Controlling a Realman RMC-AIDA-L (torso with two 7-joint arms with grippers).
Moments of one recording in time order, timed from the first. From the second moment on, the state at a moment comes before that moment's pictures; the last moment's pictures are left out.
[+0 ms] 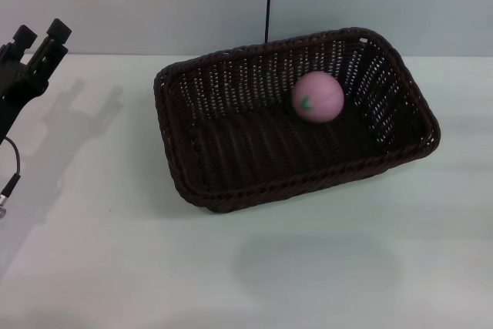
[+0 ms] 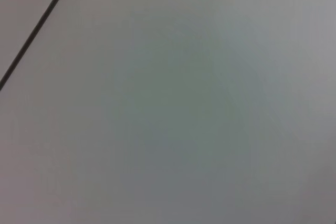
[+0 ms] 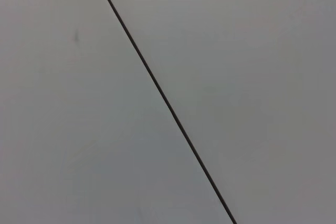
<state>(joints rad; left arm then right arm) -0.36 -2.07 0.88 0.09 0.81 1.47 -0.89 0.34 2.08 -0.19 -0.20 -1.12 -1.42 0.89</state>
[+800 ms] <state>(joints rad) -0.35 -2.07 0.87 0.09 0.81 1.49 -0.88 0.35 2.08 -0.18 -0.18 -1.12 -1.40 0.80</state>
